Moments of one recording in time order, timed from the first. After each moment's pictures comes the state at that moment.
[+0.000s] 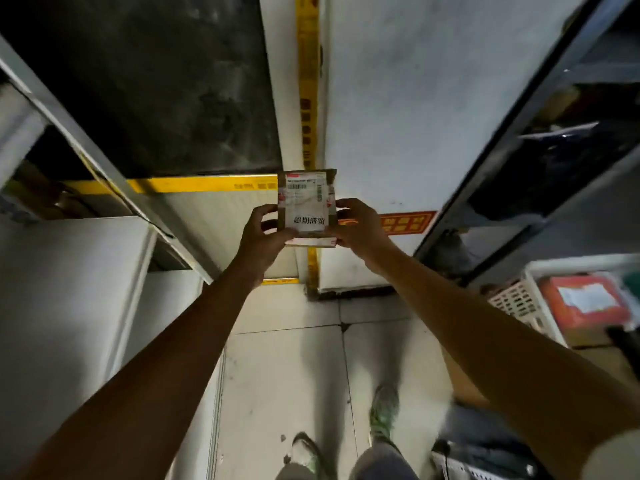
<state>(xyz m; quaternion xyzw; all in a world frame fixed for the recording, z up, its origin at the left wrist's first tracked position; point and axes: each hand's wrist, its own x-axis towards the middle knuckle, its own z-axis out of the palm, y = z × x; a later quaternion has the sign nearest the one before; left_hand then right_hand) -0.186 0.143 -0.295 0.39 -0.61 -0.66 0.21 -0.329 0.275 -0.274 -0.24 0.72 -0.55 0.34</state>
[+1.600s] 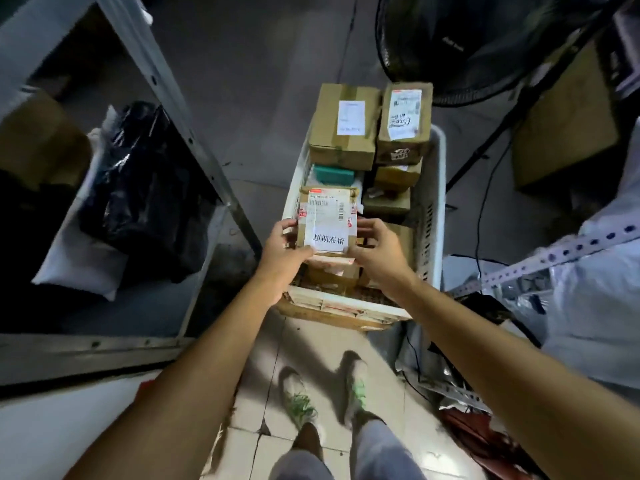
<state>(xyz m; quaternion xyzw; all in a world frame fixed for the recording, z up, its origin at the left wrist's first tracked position) -0.757 0.581 -0.406 0.00 -0.76 -0.56 -0.33 -0.660 0.734 -0.390 0.36 0.67 -0.65 -0.04</state>
